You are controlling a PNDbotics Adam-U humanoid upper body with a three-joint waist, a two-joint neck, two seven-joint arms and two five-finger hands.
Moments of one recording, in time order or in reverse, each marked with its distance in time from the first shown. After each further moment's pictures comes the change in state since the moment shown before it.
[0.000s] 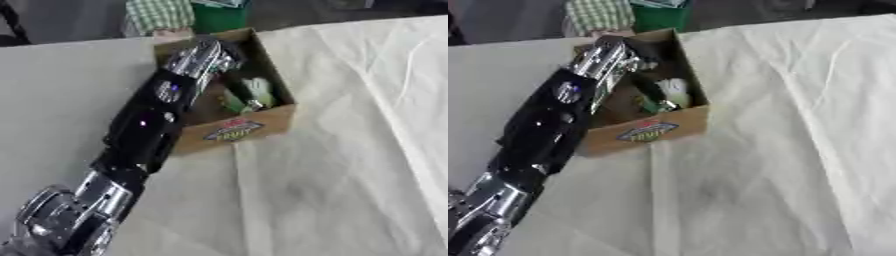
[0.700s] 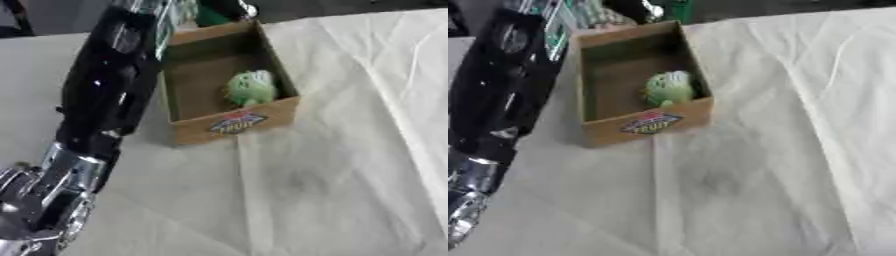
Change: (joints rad) left arm -0.053 0.124 0.068 -0.284 0.078 0.134 0.196; right arm 0.028 0.000 -0.008 0.000 0.001 0.001 -0.011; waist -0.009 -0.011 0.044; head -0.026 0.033
